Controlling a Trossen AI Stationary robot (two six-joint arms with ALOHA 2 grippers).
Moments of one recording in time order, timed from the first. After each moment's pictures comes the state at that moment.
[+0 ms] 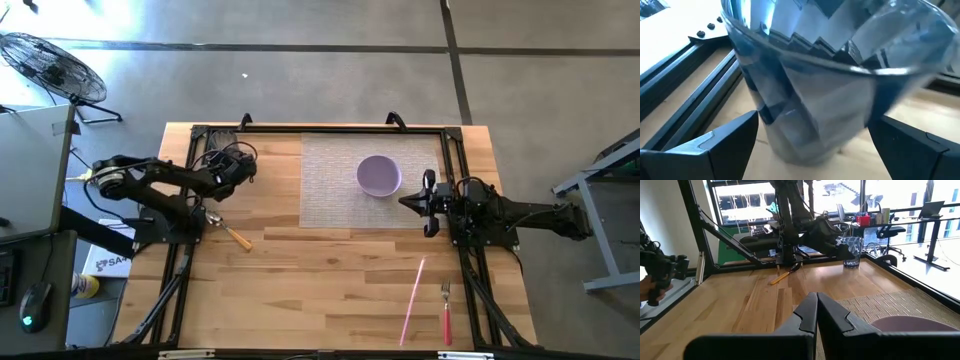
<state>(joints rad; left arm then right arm) 0.53 1.40 0.31 0.17 -0.98 -1.04 -0.14 0.14 0.01 0.15 -0.06 0.10</state>
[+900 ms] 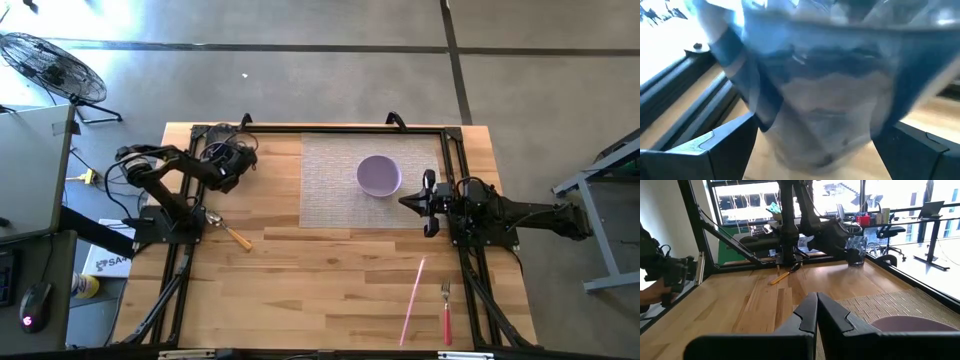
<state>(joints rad) 0.67 1.59 0.36 0.36 -0.96 -0.87 -0.14 0.14 0.01 0.15 -0.06 0.10</state>
